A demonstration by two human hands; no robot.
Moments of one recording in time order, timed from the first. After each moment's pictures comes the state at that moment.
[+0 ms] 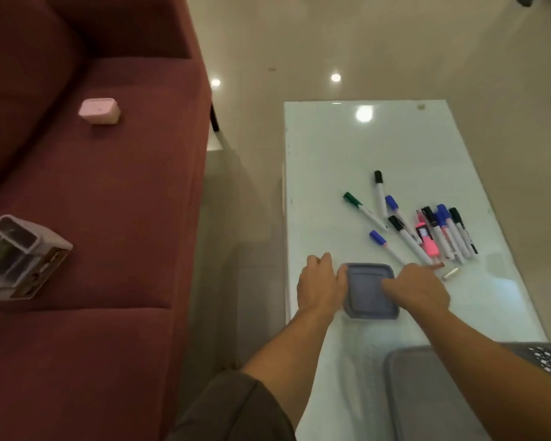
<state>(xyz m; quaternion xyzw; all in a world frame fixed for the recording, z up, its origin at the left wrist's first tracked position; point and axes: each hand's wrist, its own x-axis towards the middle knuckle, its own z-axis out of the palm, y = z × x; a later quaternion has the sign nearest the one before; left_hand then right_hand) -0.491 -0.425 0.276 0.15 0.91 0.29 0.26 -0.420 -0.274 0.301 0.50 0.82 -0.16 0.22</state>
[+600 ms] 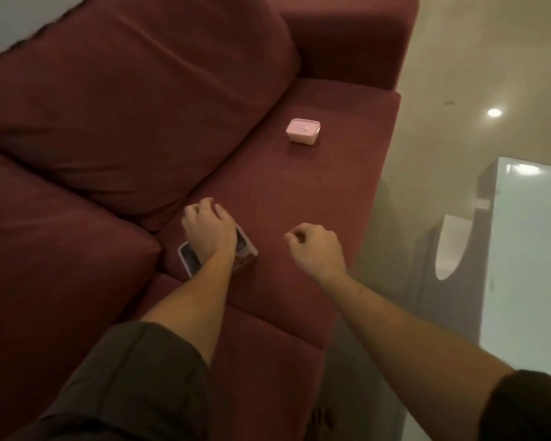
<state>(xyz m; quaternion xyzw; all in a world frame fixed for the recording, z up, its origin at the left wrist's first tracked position) -0.787 -0.851 0.348 -0.27 0.92 0.23 -0.17 -0.741 -0.668 0.357 0.09 0.90 -0.41 0.10</state>
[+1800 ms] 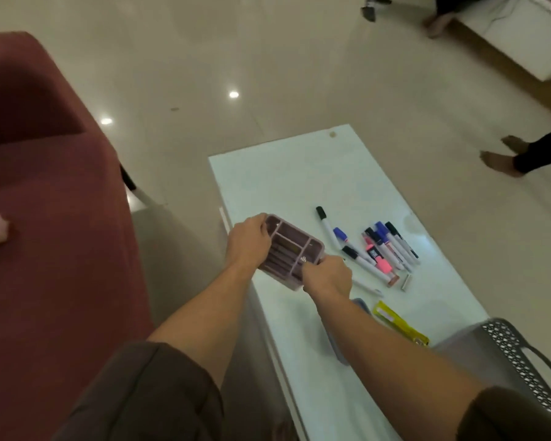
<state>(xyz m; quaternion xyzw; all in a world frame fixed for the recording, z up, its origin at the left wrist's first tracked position) -0.719 -0.374 0.336 0.33 0.88 0.26 0.19 -0.571 -0.326 0.359 0.69 0.61 -0.40 -0.01</state>
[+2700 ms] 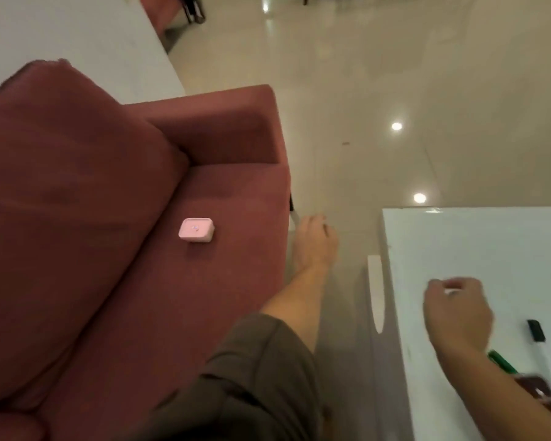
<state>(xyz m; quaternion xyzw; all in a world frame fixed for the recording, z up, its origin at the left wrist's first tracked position) -0.924 -0.450 0.350 0.10 0.94 0.31 0.06 -0.743 -0.356 0.425 0.56 0.70 -0.42 -0.13</state>
